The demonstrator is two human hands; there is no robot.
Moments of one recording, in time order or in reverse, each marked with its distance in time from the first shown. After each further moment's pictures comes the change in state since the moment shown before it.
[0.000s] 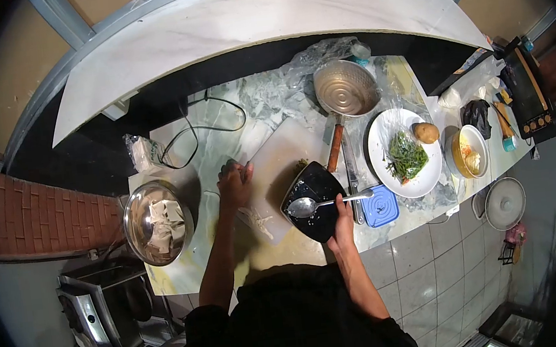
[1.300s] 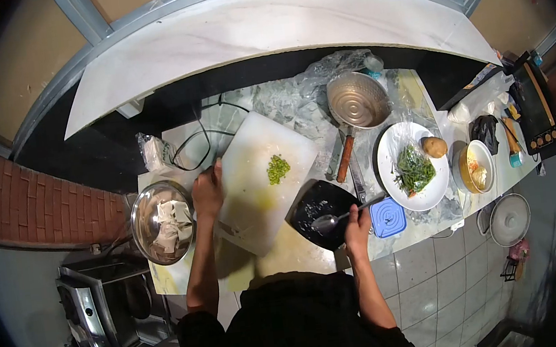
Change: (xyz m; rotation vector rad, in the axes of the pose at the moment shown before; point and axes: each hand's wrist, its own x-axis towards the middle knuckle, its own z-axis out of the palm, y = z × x) left_hand 0.006 0.009 -0.093 0.025 0.070 -0.144; right_hand 0.025 0.000 -0.036 -0.862 0.165 -0.441
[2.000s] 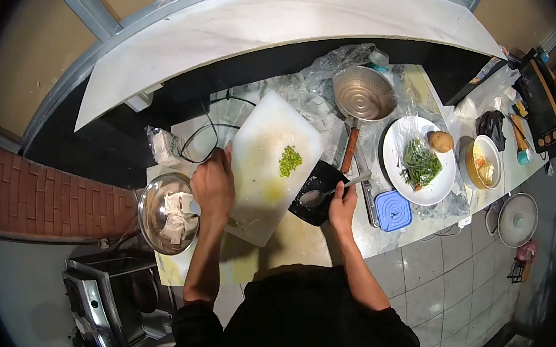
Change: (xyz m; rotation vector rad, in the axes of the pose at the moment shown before) left_hand -0.024 0.078 -0.050 0.270 0.190 0.142; right_hand 0.004 -0.045 0.052 0.057 -0.005 -0.123
